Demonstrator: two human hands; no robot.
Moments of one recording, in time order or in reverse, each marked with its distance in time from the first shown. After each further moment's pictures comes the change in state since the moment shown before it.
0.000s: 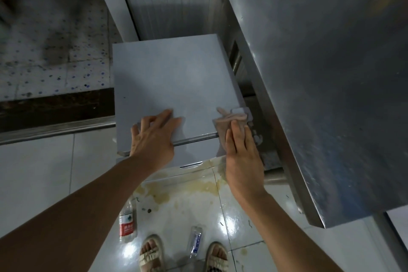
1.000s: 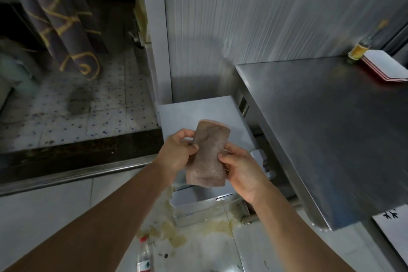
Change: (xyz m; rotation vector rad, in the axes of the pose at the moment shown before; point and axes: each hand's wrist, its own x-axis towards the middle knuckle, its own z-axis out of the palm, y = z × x) left_hand -0.049 -0.034 -0.169 -1.362 -0.176 -0.185; right_hand 0.015 -0.134 -0.151 1.712 -0.288 0.327
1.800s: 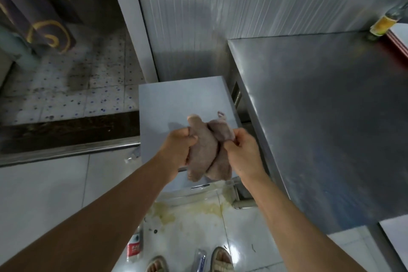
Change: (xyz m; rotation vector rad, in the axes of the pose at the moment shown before) left_hand 0.038 -0.021 0.092 -0.058 0.125 -0.174; right_hand 0.042 0.008 -0.099 -0.572 0.314 -0.186
